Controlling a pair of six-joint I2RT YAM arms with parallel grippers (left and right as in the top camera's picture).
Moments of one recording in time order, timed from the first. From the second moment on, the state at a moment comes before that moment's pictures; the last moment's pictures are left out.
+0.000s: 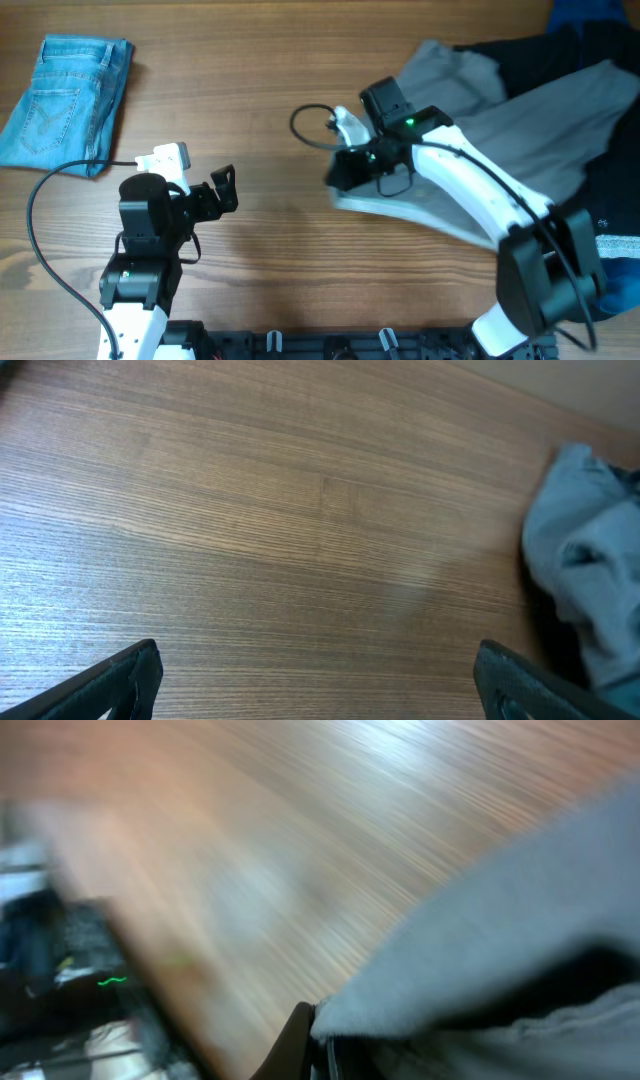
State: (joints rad) left arm -0.01 0.82 0.52 -0.34 0.16 -0.29; right arm 0.48 1.76 1.26 -0.74 -0.68 0.06
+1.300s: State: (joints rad) left arm -0.12 1.51 0.54 -0.25 0.71 -0.65; right arm 0.12 1.59 1.28 -1.00 -0.26 0.30
